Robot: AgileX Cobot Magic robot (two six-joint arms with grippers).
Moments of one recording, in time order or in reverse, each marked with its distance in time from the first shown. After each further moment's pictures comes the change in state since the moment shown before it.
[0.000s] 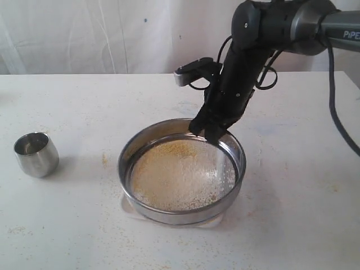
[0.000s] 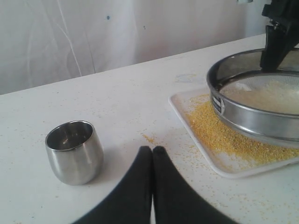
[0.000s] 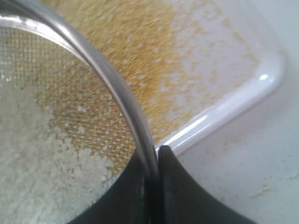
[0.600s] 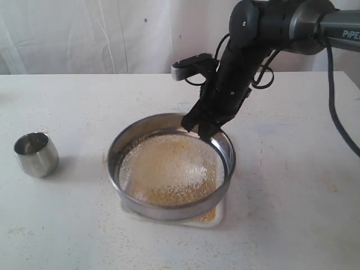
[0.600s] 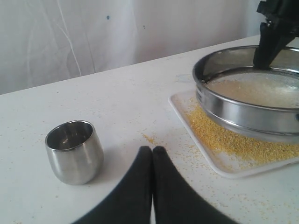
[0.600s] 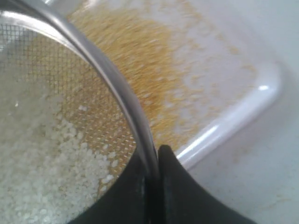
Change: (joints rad) left arm 0.000 0.000 0.000 0.000 0.000 0.000; right arm 0.016 -0.004 -0.002 0.038 -0.027 0.031
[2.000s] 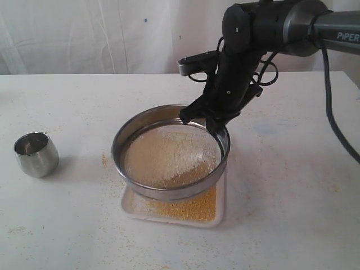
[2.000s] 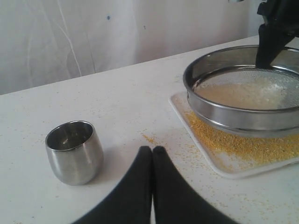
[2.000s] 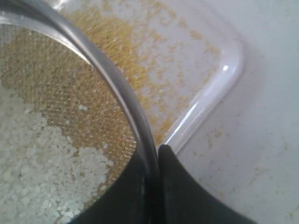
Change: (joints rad) left arm 0.000 0.000 0.000 0.000 0.000 0.000; right arm 0.024 -0.001 0.002 -0.156 -0.043 0.311
